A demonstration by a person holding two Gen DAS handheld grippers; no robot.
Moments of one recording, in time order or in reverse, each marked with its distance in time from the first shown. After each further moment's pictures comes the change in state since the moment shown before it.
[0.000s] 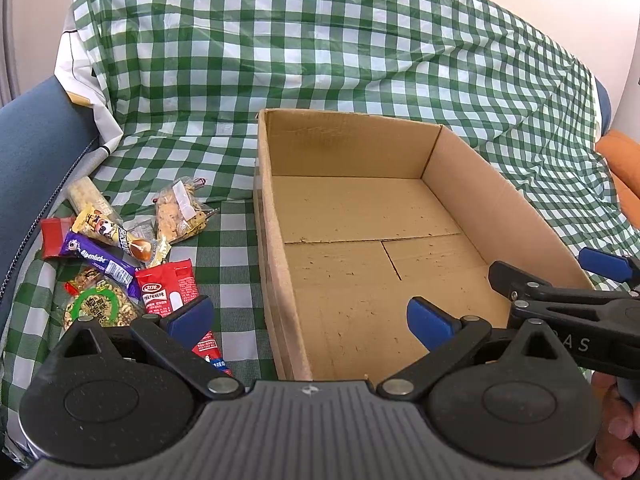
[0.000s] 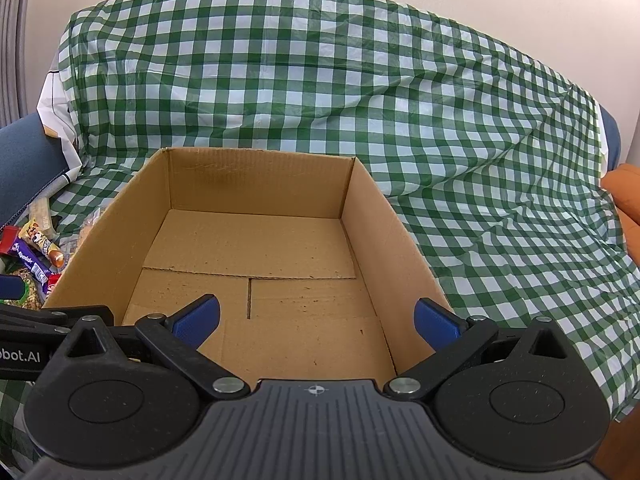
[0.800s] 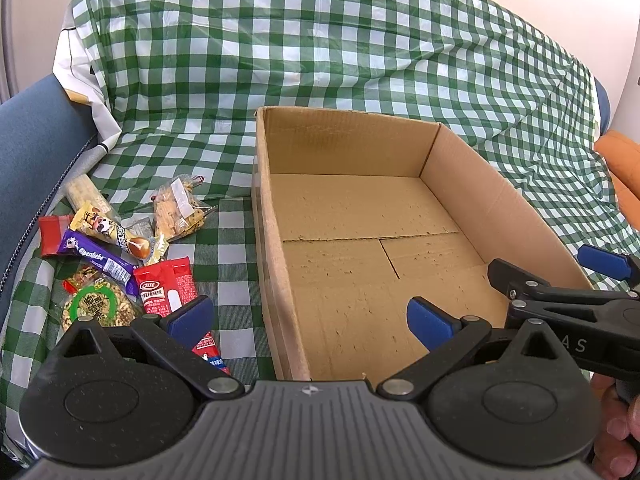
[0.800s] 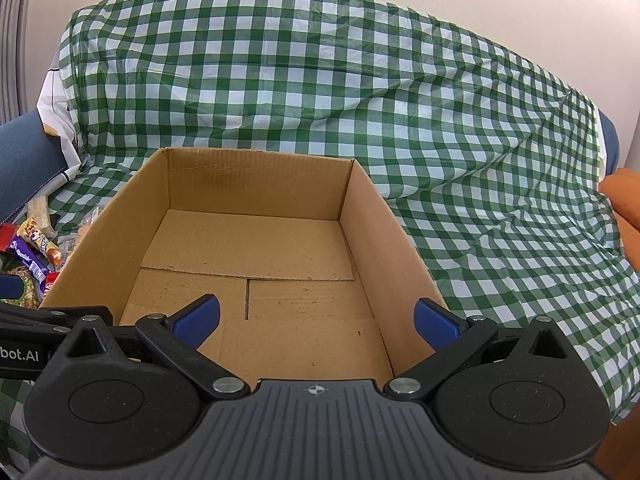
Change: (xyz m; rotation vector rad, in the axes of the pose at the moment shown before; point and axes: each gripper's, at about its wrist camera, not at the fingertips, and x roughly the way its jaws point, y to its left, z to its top) left arm -0.001 -0.002 -0.001 -0.004 0.001 0.004; right arm -0.003 0.000 -0.001 -0.003 -0.009 -0.001
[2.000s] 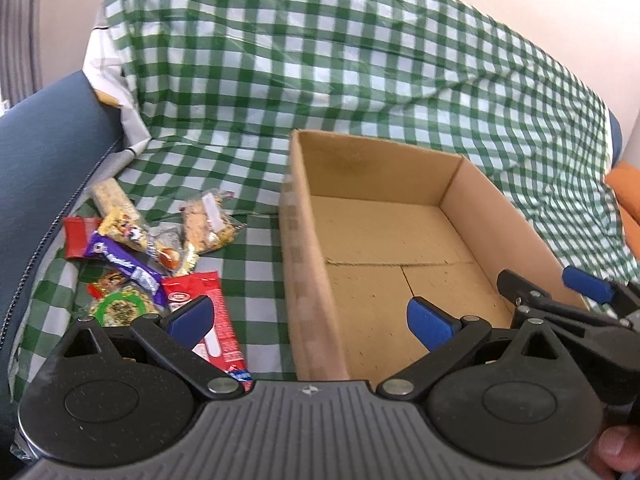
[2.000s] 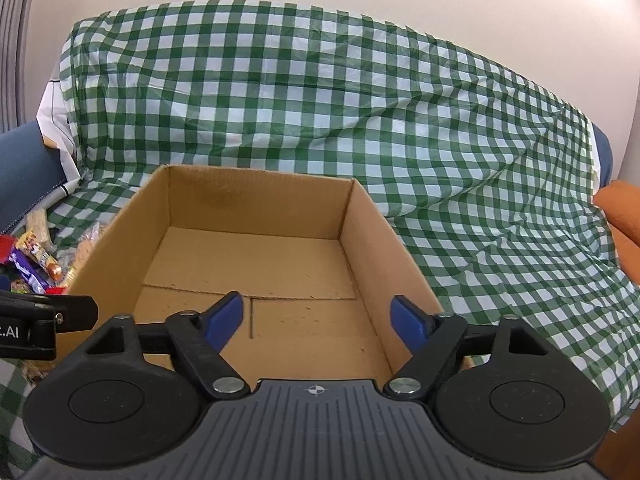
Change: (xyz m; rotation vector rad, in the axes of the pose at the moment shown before) left arm -0.019 0.033 0.014 -0.092 -0.038 0.025; right arm -0.018 0.018 -0.002 0.006 -0.043 0.004
